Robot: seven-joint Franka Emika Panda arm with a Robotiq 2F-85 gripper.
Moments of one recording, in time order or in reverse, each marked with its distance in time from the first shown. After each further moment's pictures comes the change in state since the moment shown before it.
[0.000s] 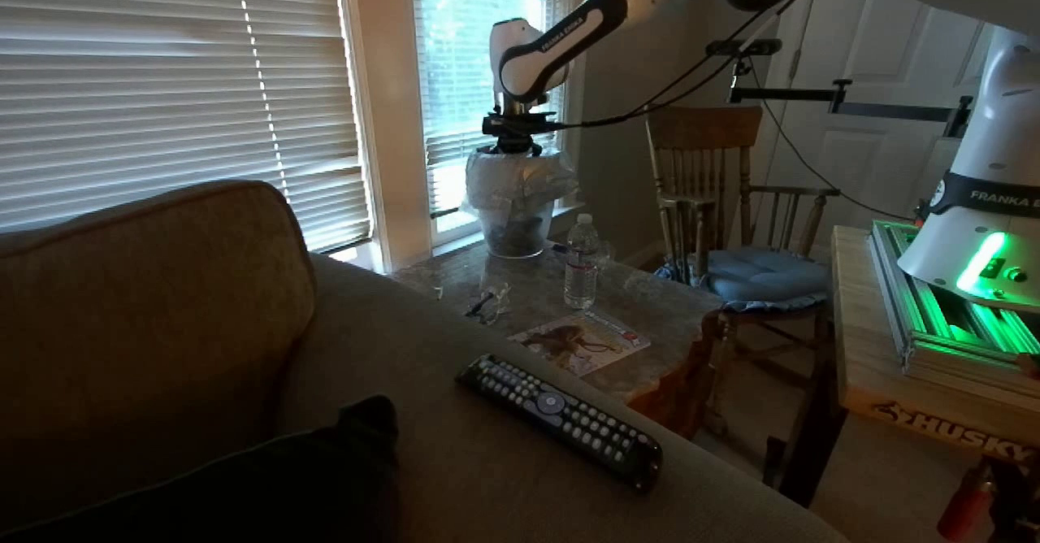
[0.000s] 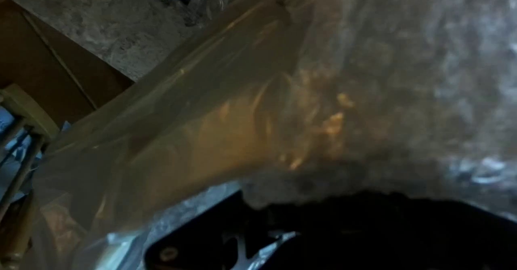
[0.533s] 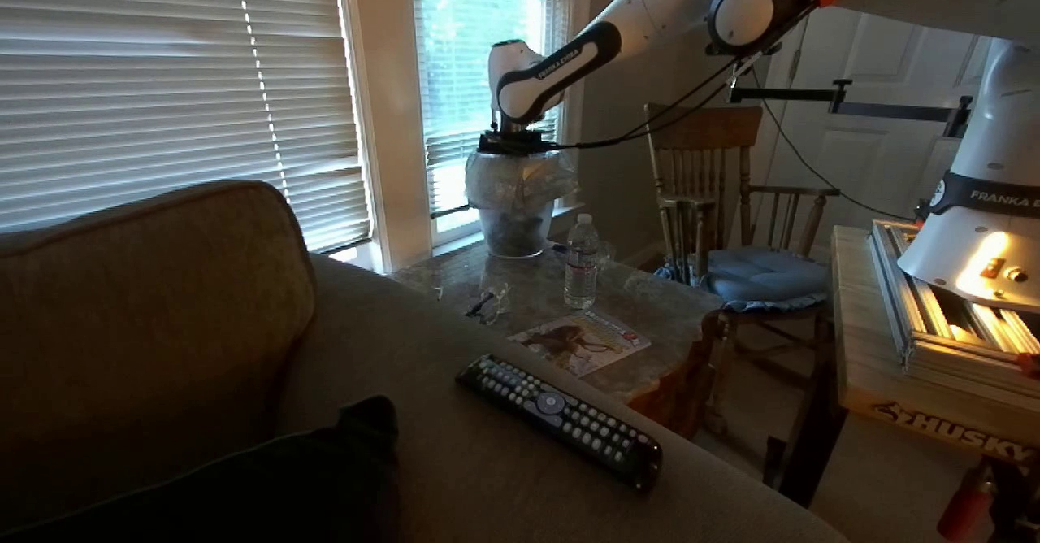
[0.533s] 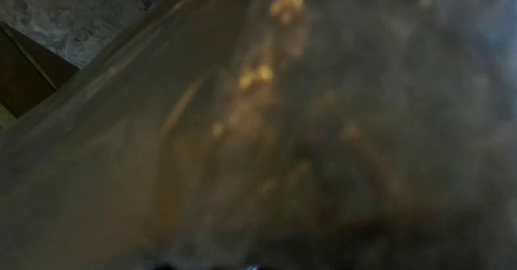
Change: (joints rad) arm -0.023 0.166 0.000 0.203 0.008 0.001 0.000
